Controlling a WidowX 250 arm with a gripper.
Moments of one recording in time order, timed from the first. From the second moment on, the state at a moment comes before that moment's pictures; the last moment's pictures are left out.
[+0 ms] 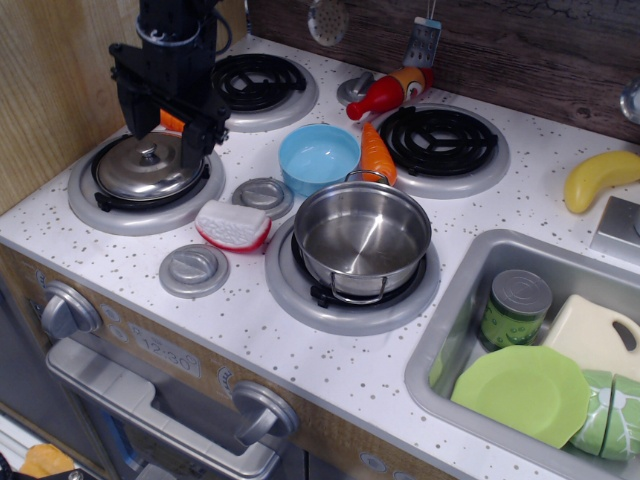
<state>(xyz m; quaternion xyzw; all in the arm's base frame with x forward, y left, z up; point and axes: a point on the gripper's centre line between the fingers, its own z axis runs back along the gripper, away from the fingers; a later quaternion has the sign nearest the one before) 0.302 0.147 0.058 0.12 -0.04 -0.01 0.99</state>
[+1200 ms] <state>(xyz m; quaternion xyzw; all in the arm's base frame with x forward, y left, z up) 0.315 0.192 0.033 0.09 -0.07 -0.04 0.99</state>
